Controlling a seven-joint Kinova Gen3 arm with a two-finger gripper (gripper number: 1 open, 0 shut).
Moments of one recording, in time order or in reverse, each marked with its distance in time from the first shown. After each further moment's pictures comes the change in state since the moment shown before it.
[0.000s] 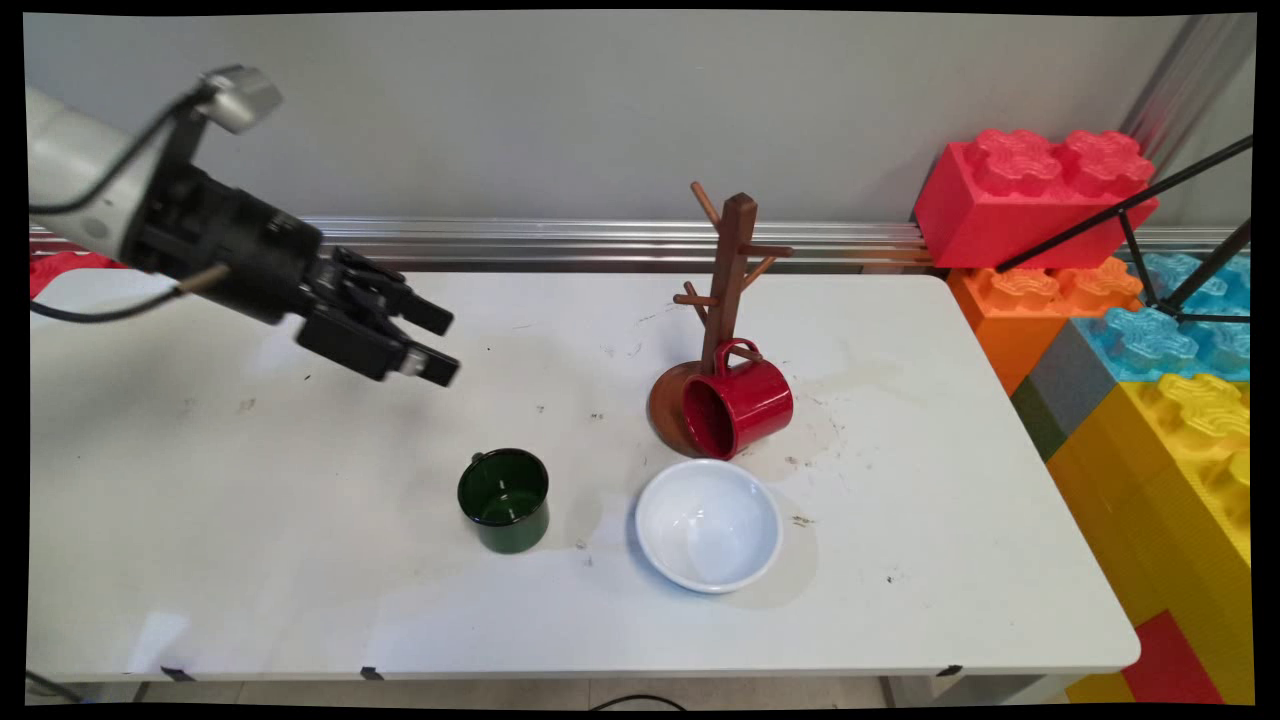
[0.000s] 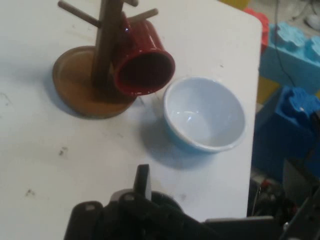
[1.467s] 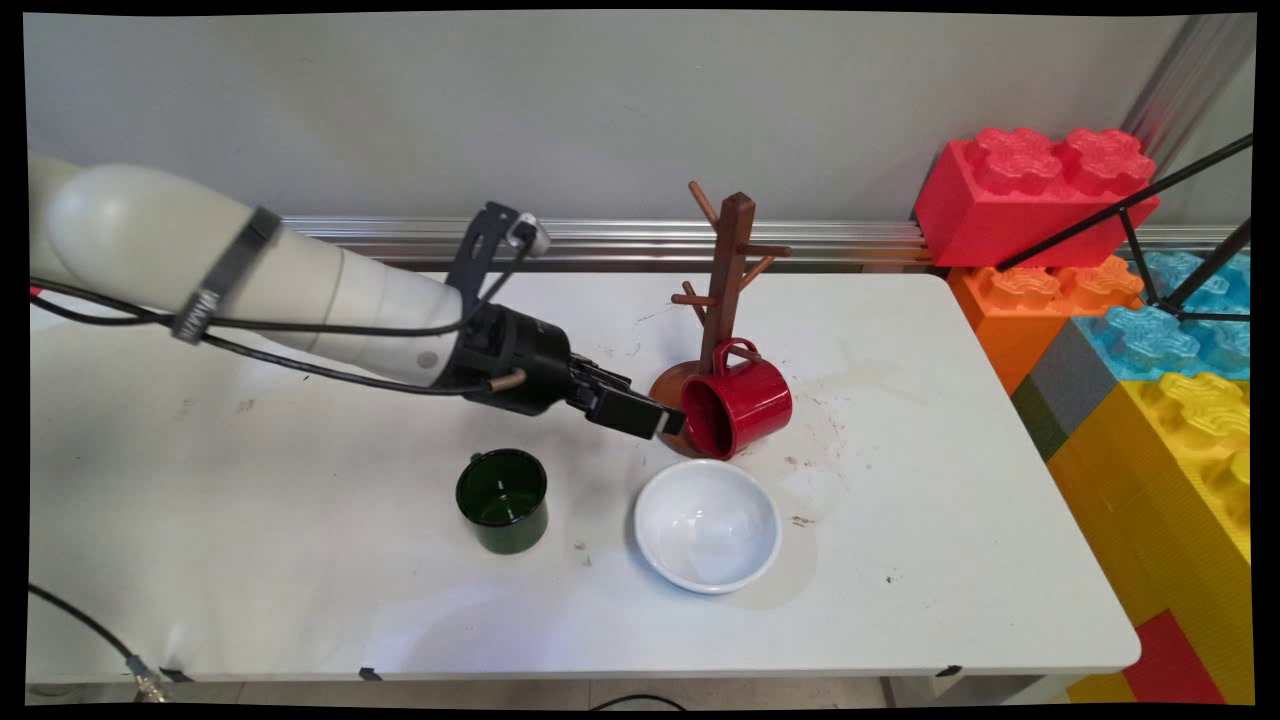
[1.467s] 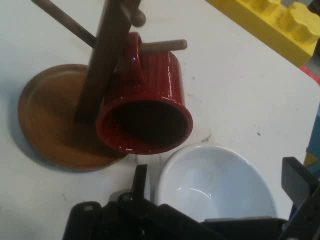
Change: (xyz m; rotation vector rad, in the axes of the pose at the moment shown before) arm 0.019 0.046 0.183 0.135 0.089 -0.217
